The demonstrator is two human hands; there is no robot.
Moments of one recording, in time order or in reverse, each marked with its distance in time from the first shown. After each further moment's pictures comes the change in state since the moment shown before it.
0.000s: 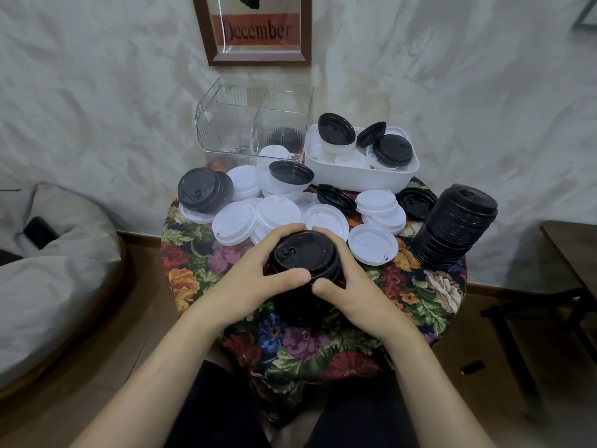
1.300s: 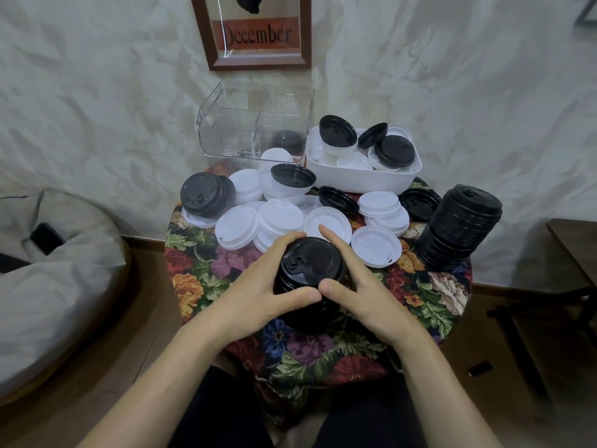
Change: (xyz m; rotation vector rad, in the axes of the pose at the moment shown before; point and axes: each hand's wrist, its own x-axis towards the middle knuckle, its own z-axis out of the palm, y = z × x) left_hand -0.006 0.002 0.004 0.266 -0.029 0.005; right_hand -0.002 0.003 -0.008 0.004 -0.021 -0.020
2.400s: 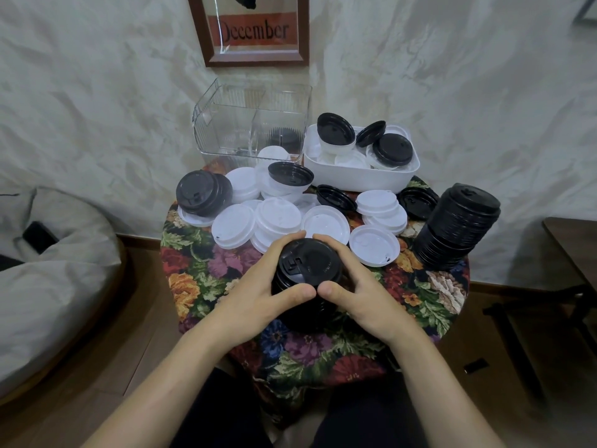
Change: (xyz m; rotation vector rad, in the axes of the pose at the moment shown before) left_hand -0.002 -0.010 0.010 -0.089 0.047 0.015; right_hand 0.000 -0.001 0.004 0.053 0.048 0.025
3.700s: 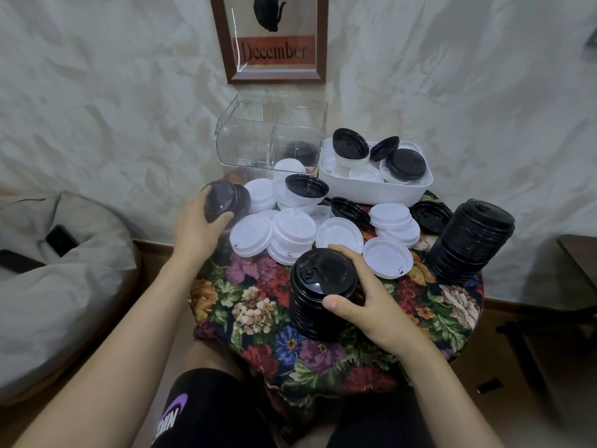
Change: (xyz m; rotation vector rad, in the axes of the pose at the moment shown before) left_hand 0.068 -0.065 -0.129 0.453 0.656 -0.294; right_hand -0.001 -0.002 0.005 -0.102 -0.001 0.022
